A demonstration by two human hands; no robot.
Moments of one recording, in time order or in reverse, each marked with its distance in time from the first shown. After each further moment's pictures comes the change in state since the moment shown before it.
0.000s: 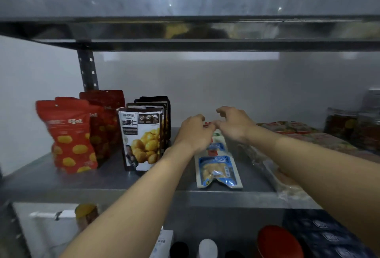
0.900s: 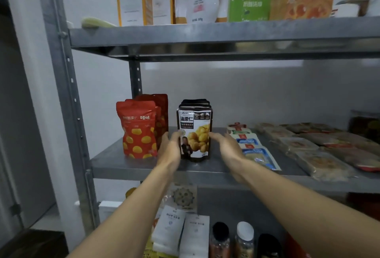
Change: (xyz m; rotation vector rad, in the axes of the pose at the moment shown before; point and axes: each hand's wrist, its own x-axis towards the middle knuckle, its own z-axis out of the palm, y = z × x) left_hand -0.109 -0.100 -0.111 -0.640 0.268 -0.464; right_hand -0.105 -0.117 0.094 0.797 -0.031 0.322
